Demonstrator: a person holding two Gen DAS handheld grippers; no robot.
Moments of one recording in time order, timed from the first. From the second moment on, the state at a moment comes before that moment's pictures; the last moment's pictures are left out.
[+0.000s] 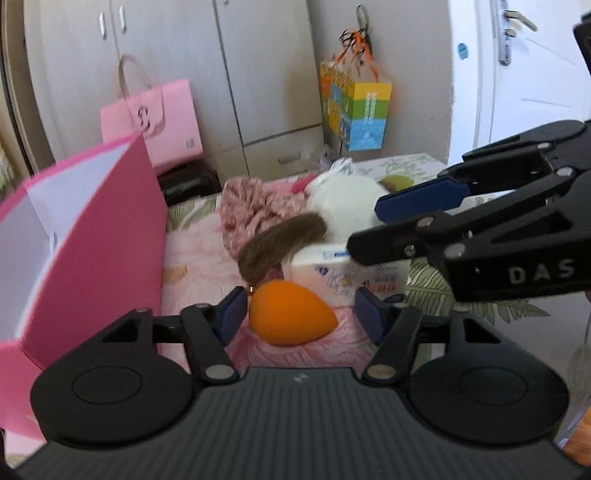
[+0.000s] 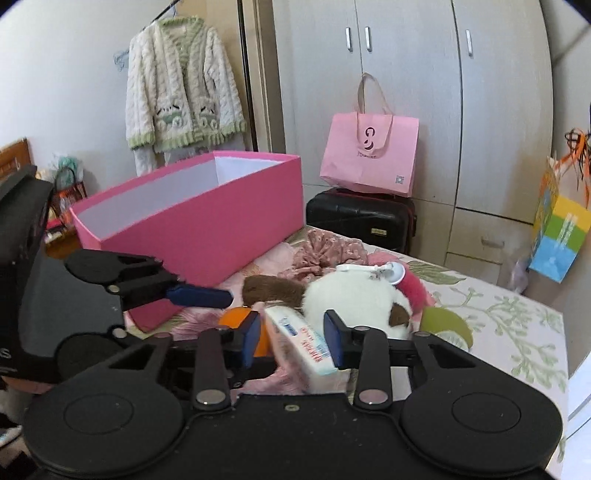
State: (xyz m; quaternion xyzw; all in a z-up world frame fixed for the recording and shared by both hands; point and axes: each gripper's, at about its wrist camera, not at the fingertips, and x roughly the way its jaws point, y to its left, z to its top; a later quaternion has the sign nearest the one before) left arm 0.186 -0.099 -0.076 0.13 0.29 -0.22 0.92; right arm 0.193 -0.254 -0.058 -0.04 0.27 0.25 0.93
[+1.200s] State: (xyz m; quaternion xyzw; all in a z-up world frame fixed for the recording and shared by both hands) left arm 0.176 -0.061 -0.088 -0.01 0.33 -0.19 0.92; right arm 0.208 -0.248 -0.102 0.01 0.33 0.24 0.91
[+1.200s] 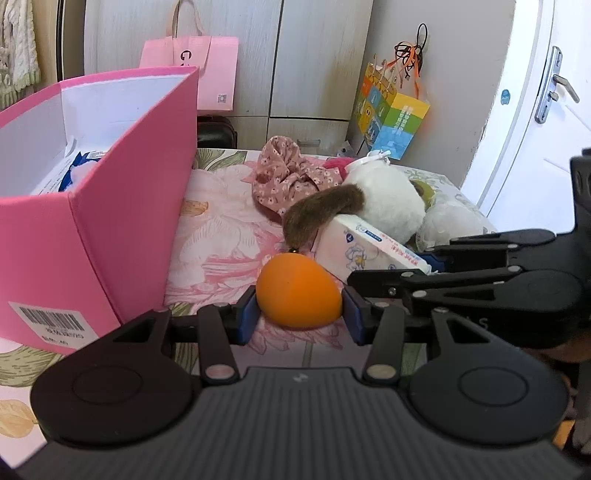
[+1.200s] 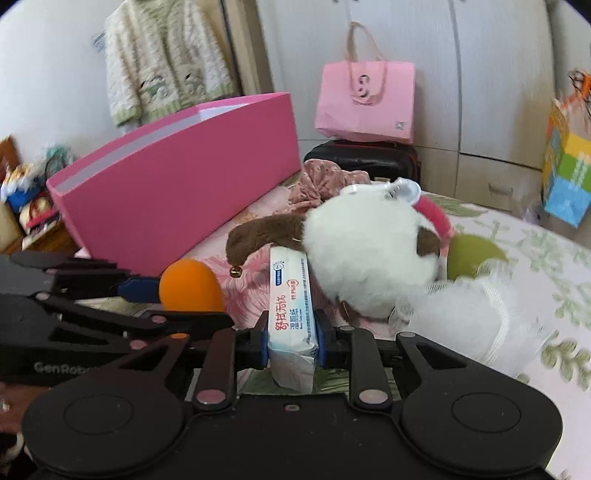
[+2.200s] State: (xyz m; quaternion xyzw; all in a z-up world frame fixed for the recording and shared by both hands) left arm 0.116 0.012 -0.074 -0.05 0.41 -0.25 0.88; right arm 0.094 -0.228 -0.078 0.04 0.34 0.18 0.92
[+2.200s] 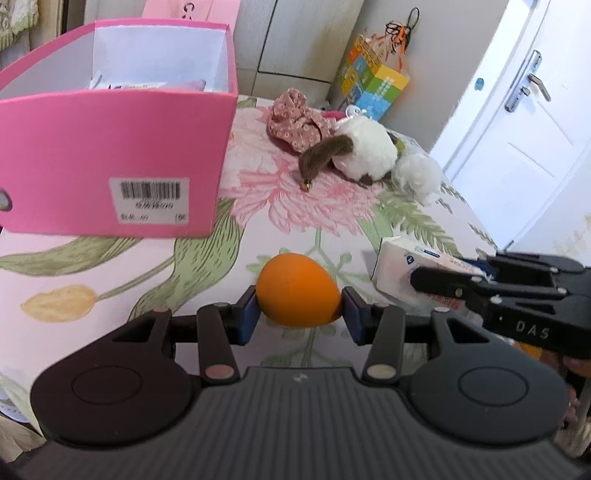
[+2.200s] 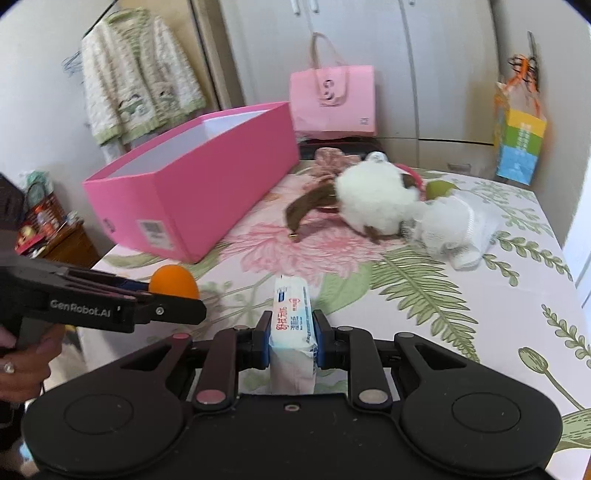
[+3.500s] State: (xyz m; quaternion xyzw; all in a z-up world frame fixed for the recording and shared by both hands) left arm 0.123 0.120 0.051 0.01 0.32 -0.26 0.91; right arm 0.135 -0.102 0.056 -0.04 0.30 0.36 0.88
